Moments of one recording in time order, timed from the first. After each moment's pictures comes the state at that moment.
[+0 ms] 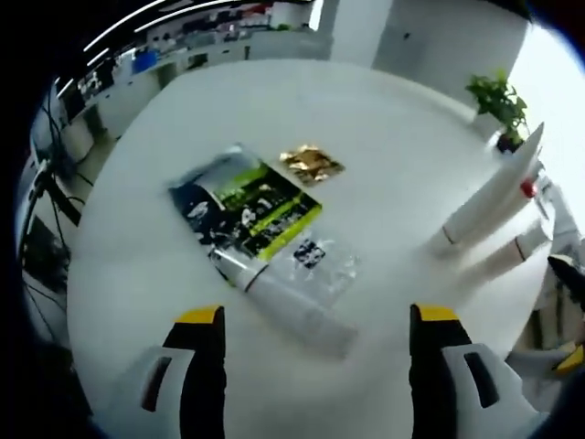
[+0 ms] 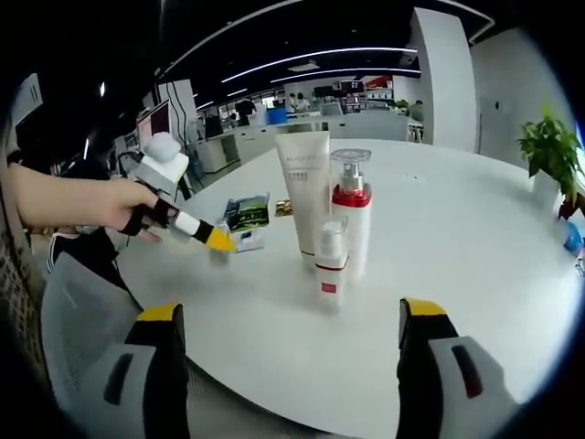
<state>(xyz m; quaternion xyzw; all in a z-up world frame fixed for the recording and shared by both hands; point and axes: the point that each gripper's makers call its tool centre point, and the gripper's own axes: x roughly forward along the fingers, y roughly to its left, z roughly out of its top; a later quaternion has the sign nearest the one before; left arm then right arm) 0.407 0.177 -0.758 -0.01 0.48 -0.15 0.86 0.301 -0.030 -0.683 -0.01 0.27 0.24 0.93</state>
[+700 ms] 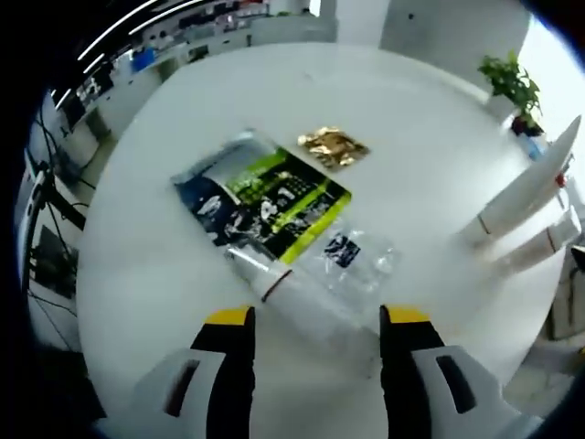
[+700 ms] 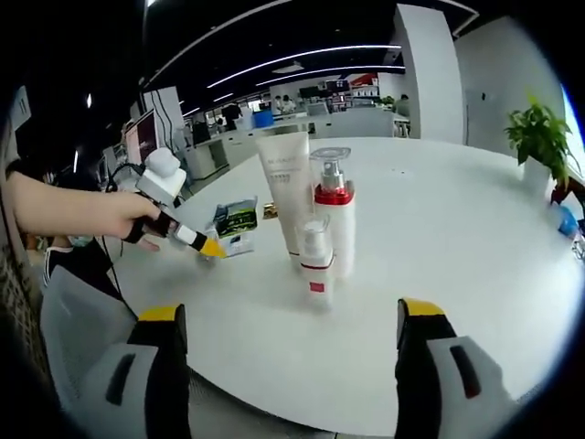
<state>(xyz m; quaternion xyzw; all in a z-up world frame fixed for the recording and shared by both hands) 0.415 0.200 -0.773 0.04 0.51 -0.13 0.85 0.304 -0.040 -0.684 0.01 0.28 0.21 0.94</state>
